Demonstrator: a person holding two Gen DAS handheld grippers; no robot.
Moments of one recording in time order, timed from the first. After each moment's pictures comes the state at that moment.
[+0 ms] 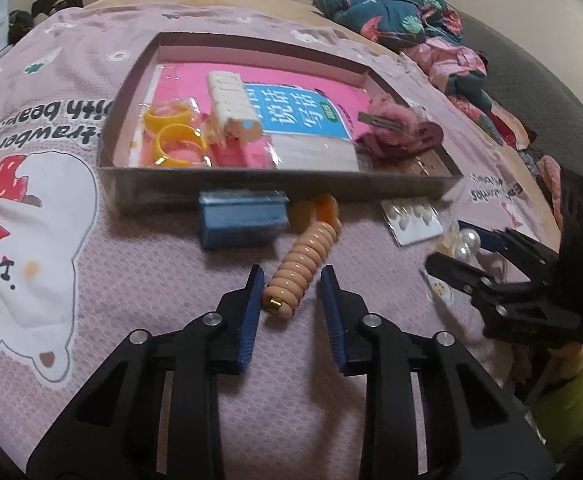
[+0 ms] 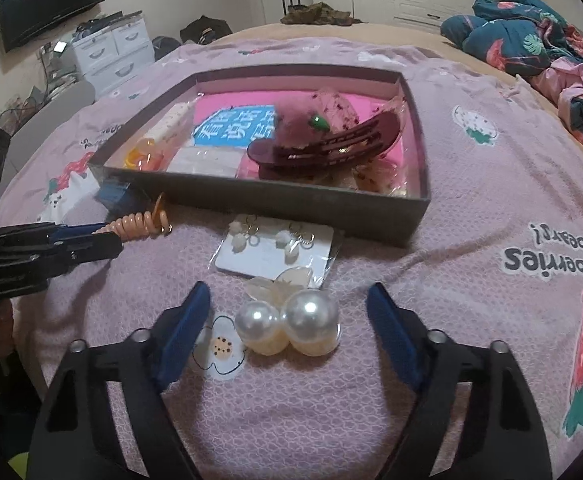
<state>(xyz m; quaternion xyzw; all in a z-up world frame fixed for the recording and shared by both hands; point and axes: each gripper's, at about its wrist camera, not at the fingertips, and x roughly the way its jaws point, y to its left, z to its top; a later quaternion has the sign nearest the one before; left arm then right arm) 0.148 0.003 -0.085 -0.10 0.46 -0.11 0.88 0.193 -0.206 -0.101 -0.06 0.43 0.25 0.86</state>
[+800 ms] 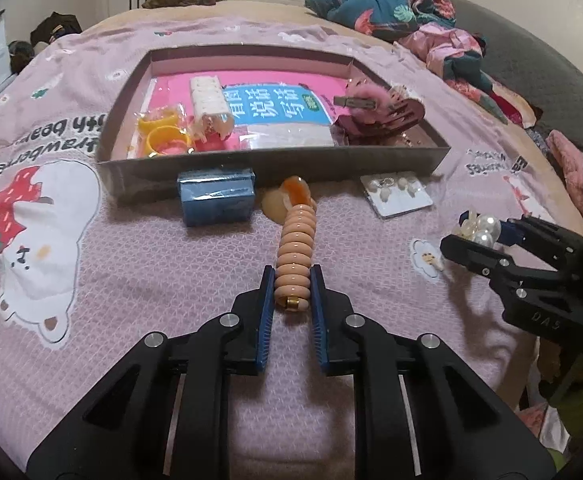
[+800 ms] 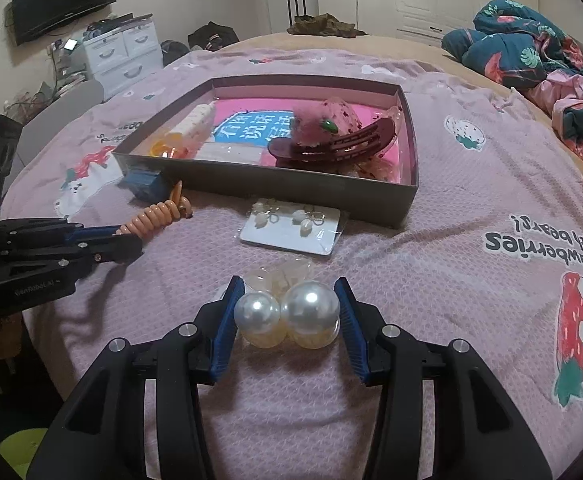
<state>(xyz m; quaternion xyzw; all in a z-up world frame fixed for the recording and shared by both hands) 0.121 -0.020 -0.076 -0.06 0.44 -0.09 0.89 0.155 -0.215 -0.085 -0.07 0.41 0.26 0.87</state>
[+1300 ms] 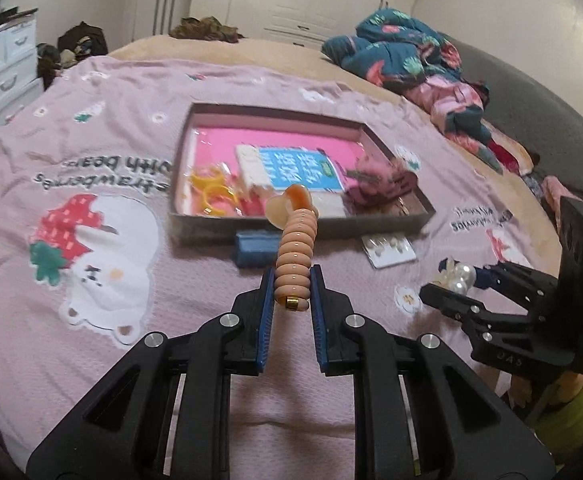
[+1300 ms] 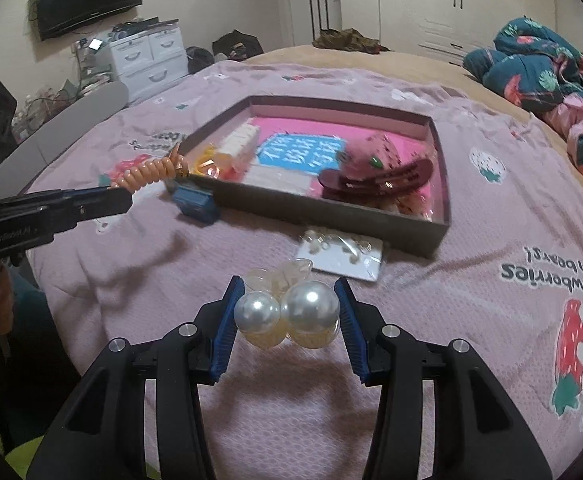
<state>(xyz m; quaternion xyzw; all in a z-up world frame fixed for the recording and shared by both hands) 0.098 0.013 -0.021 -0.09 0.38 -0.06 0.92 0.141 -0.192 -0.057 -0.07 0.38 0.30 0.87</state>
